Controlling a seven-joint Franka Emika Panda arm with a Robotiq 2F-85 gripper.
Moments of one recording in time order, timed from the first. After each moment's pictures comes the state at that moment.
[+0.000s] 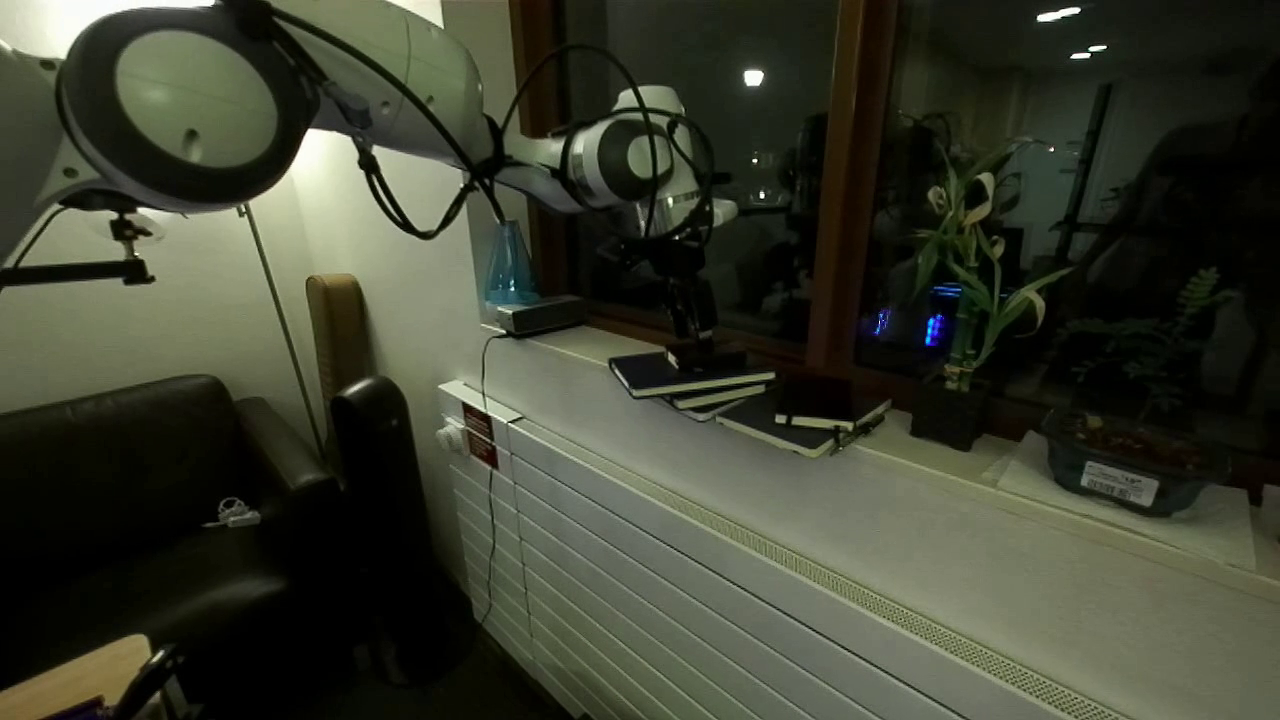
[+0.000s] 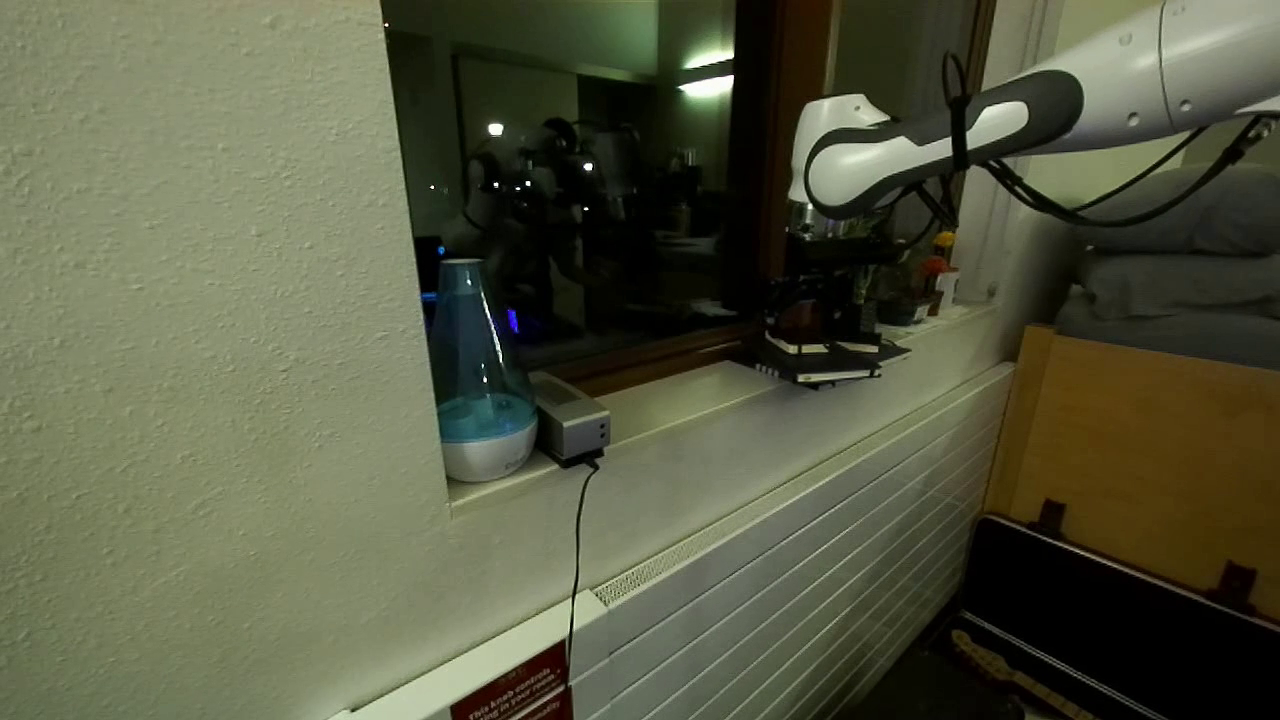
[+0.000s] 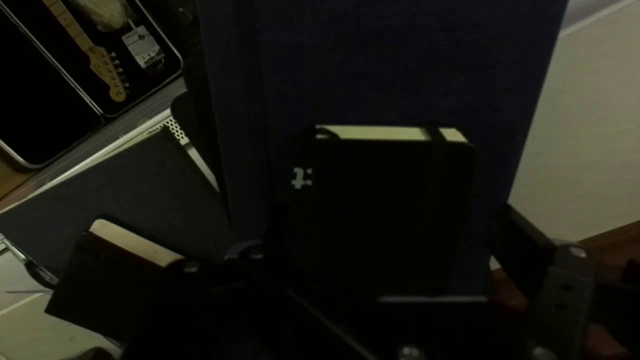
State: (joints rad) arm 0.05 0.69 -0.12 -1.14 -0.07 1.98 0.55
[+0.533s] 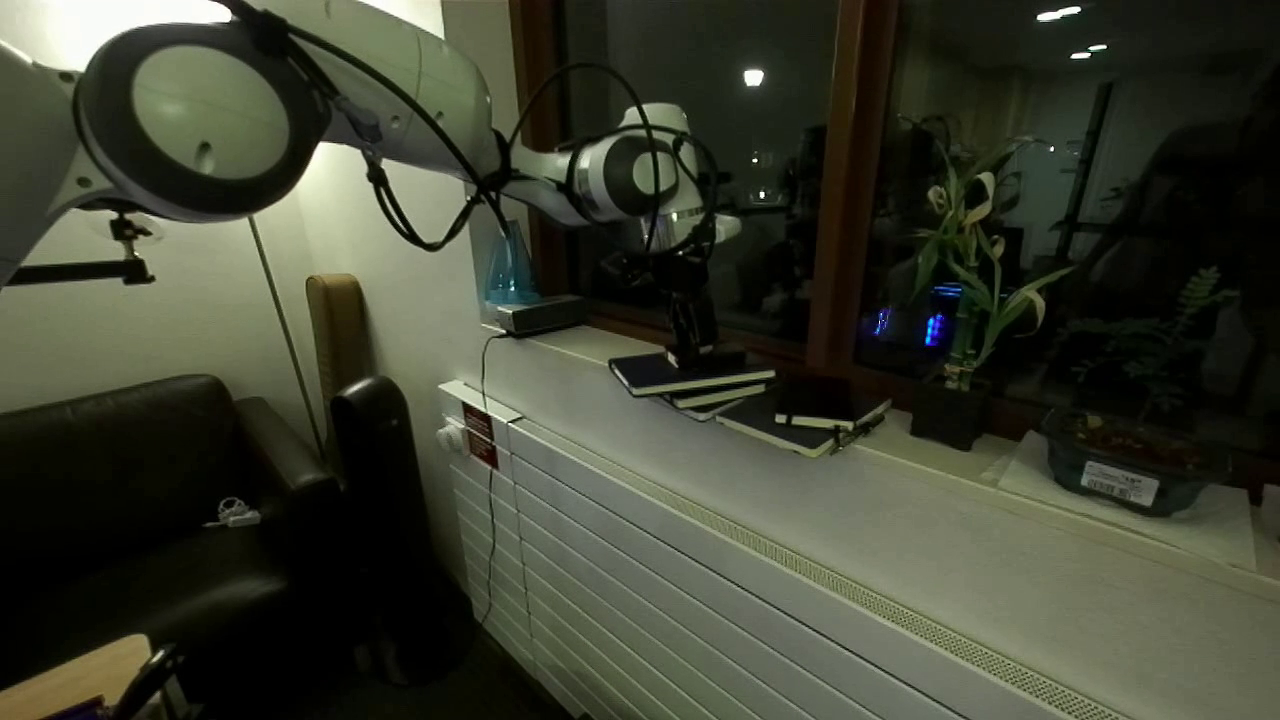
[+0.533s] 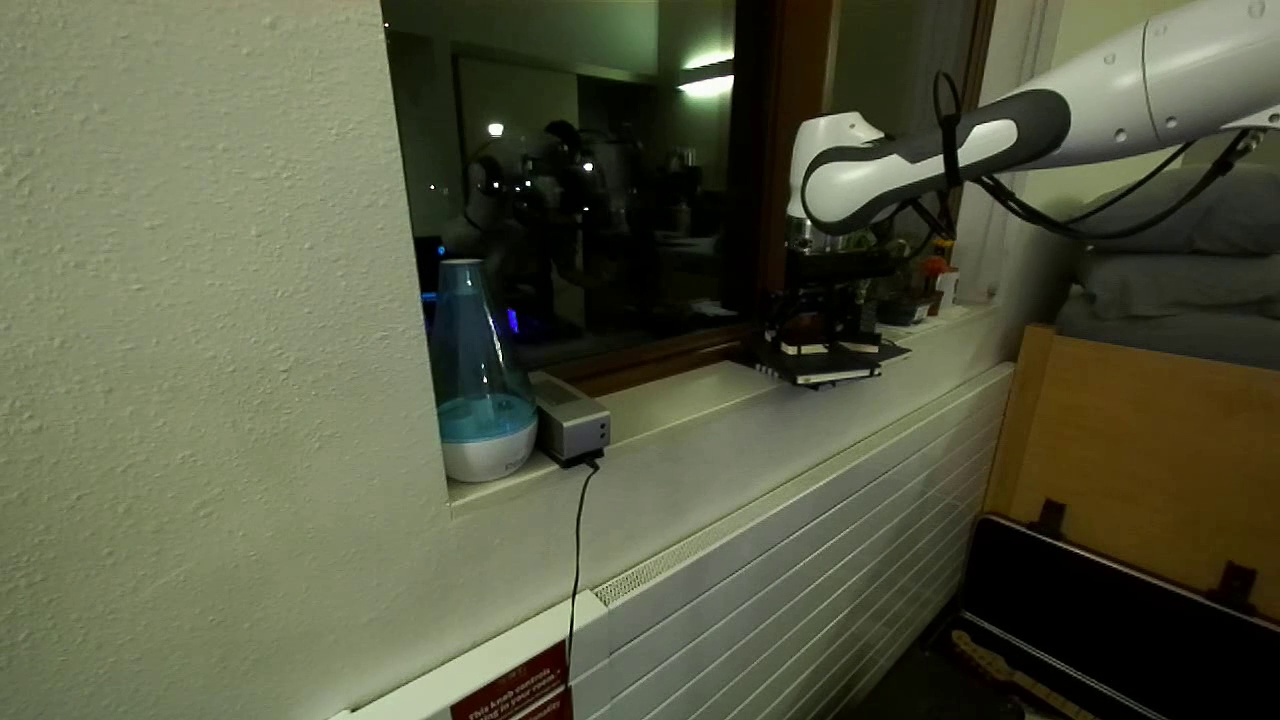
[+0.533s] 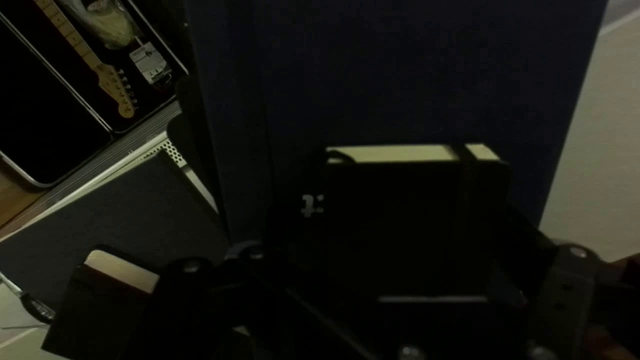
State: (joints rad) arm 0.05 0.72 -0.12 -1.14 -0.06 1.98 0.58
